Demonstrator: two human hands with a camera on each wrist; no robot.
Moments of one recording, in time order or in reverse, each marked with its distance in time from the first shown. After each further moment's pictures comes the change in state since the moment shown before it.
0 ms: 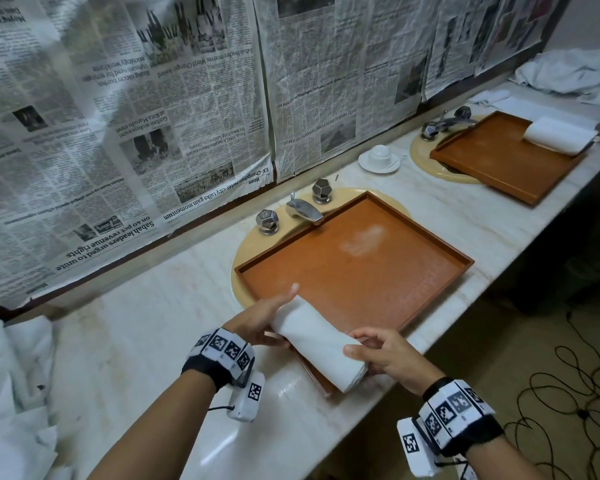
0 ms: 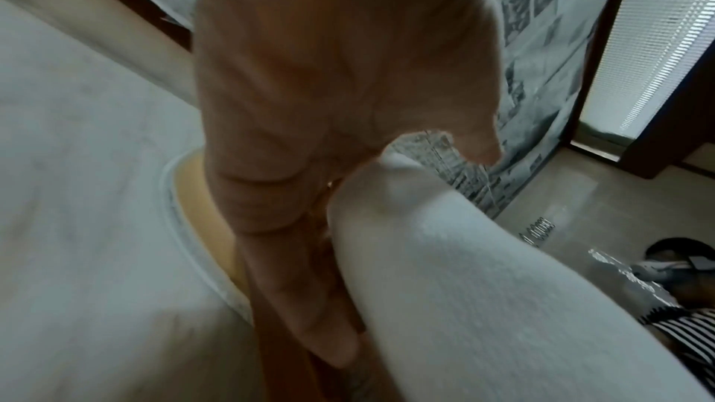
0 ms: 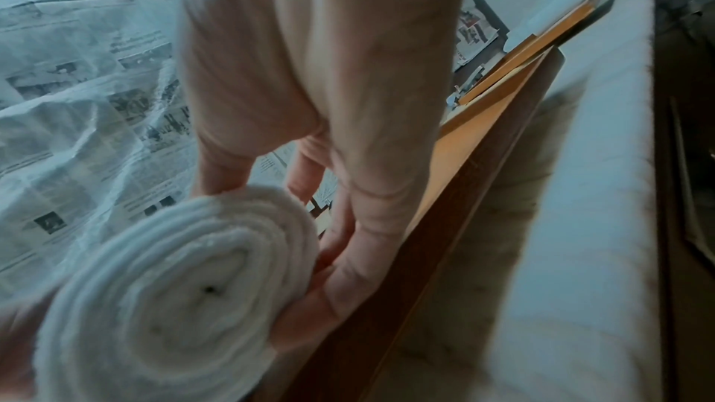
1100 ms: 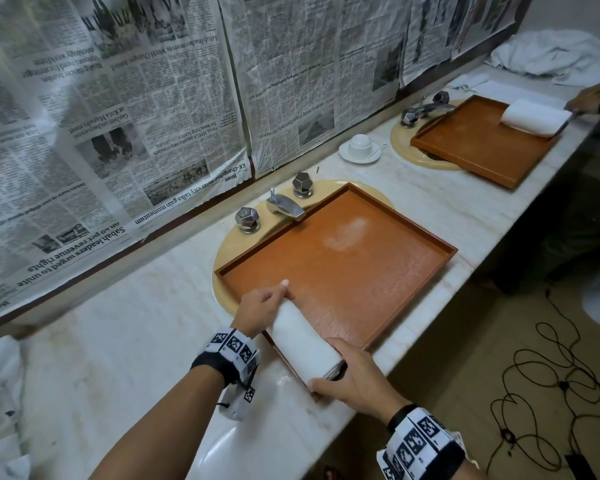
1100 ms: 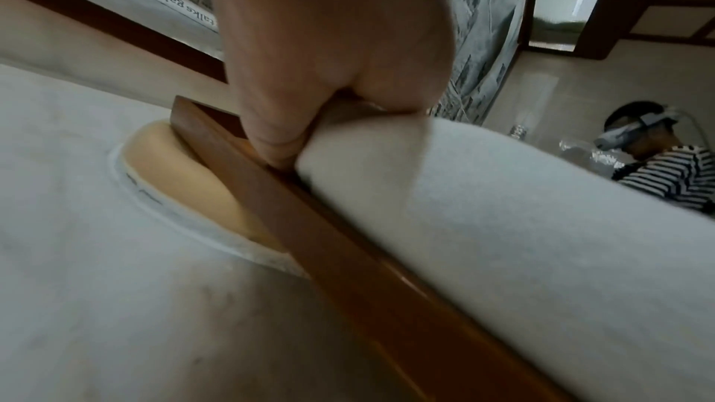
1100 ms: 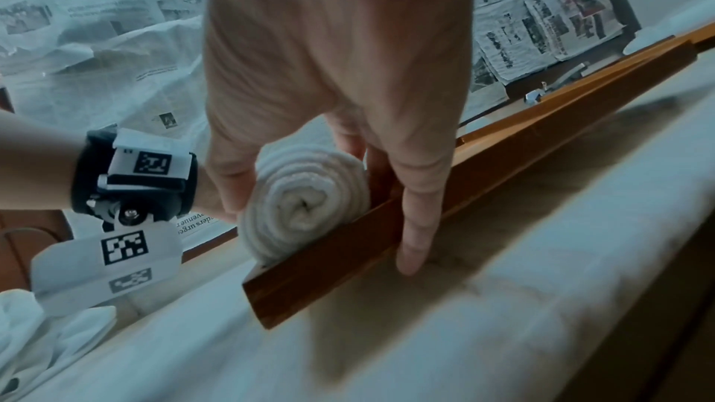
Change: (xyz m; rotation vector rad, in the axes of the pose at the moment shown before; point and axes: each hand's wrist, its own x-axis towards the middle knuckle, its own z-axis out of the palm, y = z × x) left_hand 0.058 -0.006 0.012 0.502 0.337 0.484; right_hand 0.007 0.042 0.040 -0.593 0.177 -0.093
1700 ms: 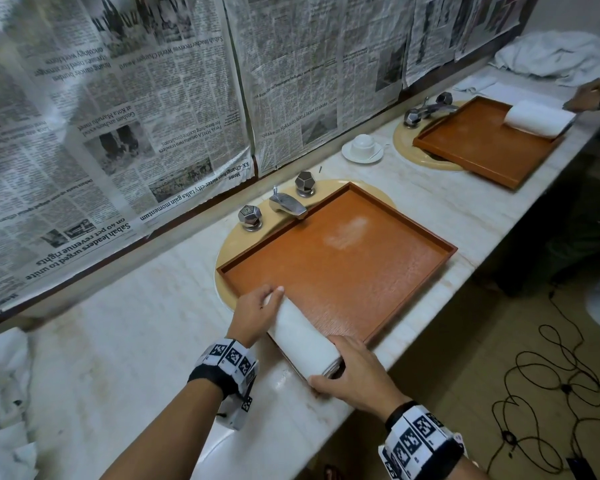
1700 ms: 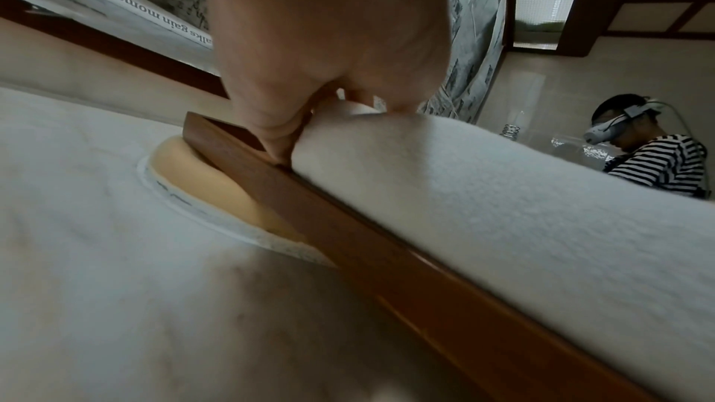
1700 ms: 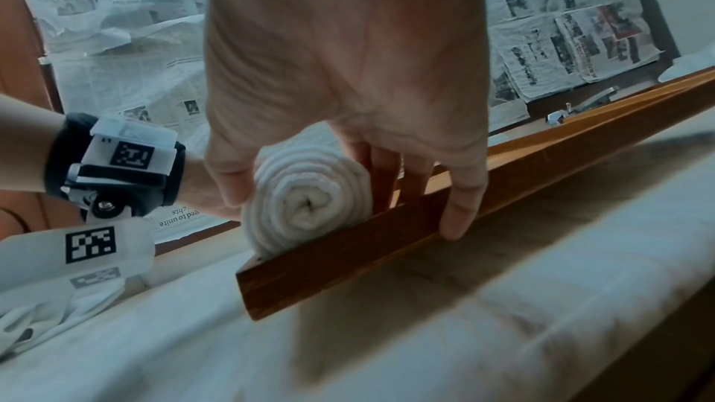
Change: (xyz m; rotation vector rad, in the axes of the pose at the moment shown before) left_hand -0.019 -0.019 0.002 0.001 0.171 0.150; right_hand -0.008 -0.011 -0.006 -0.274 0.010 -0.016
